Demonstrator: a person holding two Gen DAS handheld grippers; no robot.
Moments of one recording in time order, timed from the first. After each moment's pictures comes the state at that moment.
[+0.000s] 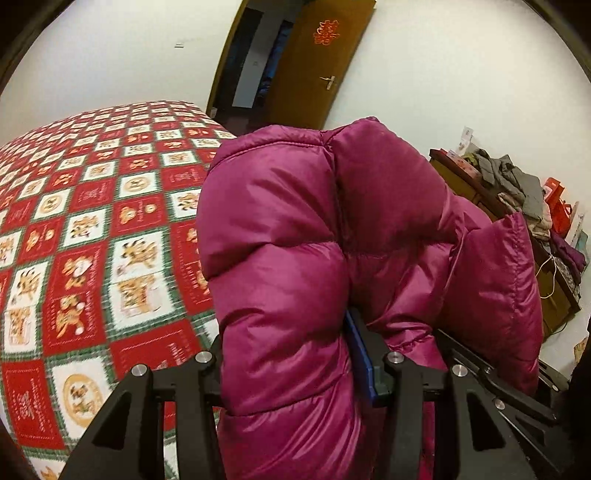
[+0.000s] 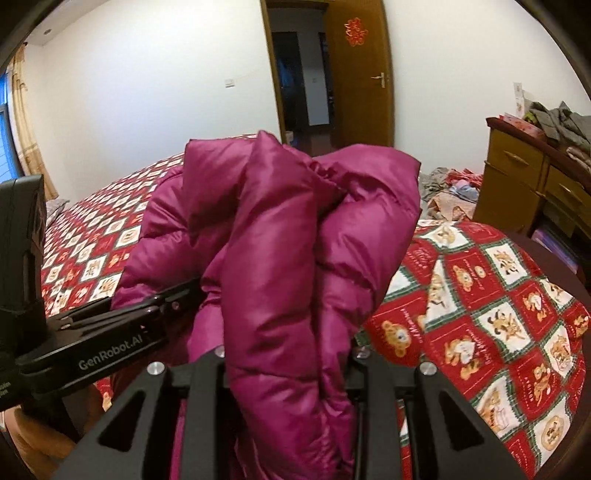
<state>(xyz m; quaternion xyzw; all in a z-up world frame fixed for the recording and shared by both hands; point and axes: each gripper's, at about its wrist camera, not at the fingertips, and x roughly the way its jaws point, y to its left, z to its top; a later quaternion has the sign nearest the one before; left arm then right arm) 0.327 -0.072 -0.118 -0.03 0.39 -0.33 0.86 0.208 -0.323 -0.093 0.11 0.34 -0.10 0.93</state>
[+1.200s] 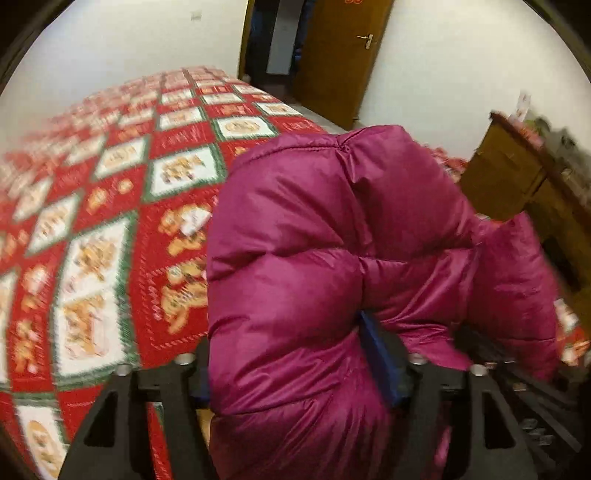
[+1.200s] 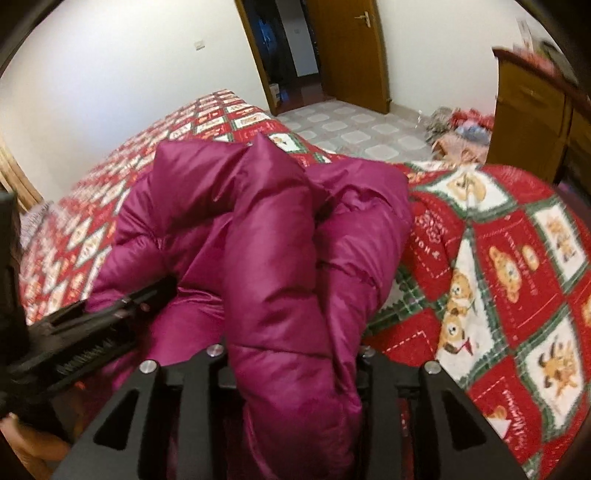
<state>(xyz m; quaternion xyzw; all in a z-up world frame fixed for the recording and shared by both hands) 0.389 -0.158 -0.188 0.05 0.44 -0.22 0.87 0.280 -0.429 -0.171 0.19 0.42 -0.07 0.89</state>
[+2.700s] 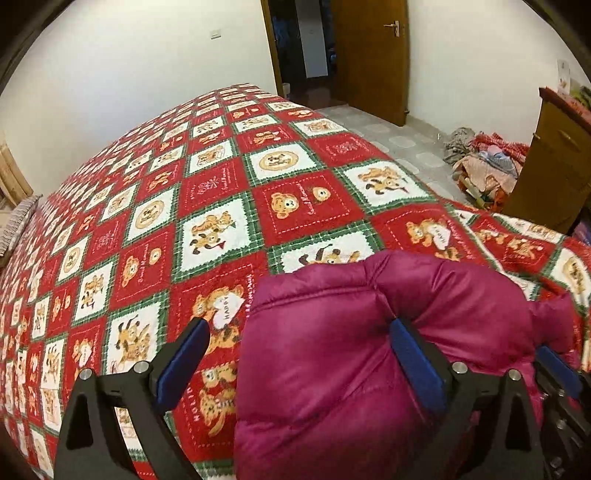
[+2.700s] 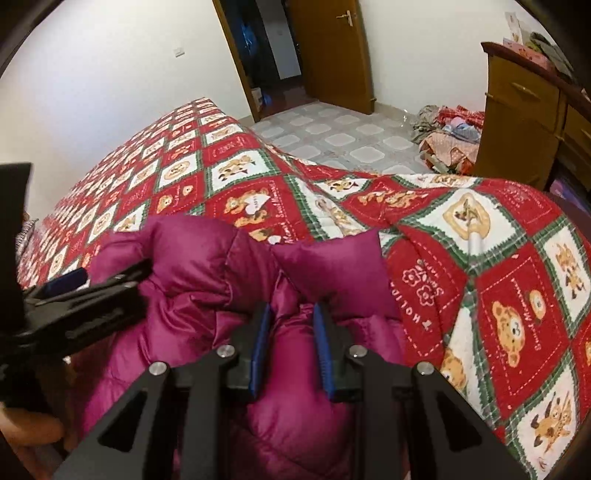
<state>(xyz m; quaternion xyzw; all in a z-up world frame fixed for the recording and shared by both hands) 0.455 -0.202 -0.184 0.14 0.42 -0.12 0.89 0.318 -0.460 -0.176 0.19 0.42 -0.11 0.88</state>
